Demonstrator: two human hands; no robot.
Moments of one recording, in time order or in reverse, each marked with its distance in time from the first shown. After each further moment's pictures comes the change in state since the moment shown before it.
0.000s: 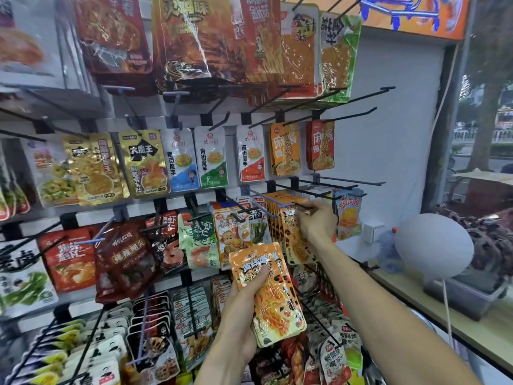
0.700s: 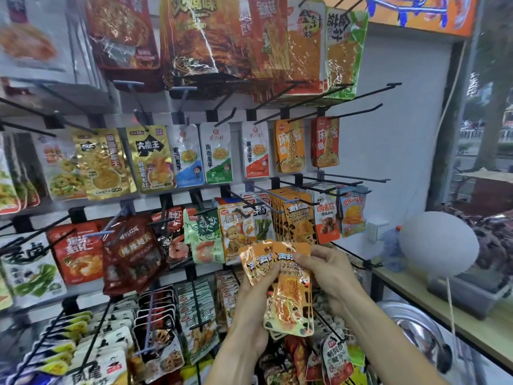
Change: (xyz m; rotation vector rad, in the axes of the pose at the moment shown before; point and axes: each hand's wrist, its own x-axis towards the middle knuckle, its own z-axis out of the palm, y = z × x) left_hand -0.039 0.016 0.029 -0.049 -0.060 0.005; right_hand -0.105 0.016 -0.053 0.440 -0.437 0.298
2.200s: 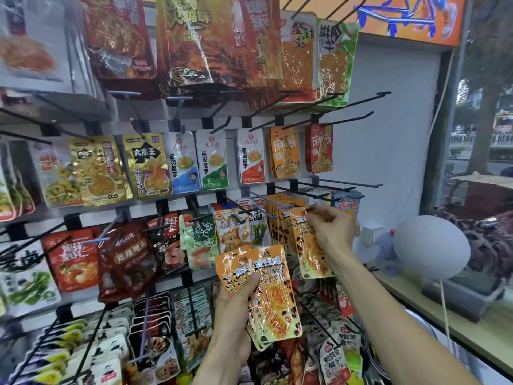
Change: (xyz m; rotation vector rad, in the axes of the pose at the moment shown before) left_hand -0.009 0.009 -0.017 -0.015 0.152 0.154; right_hand 0.077 -0.037 -0.008 -0.229 0.423 -0.313
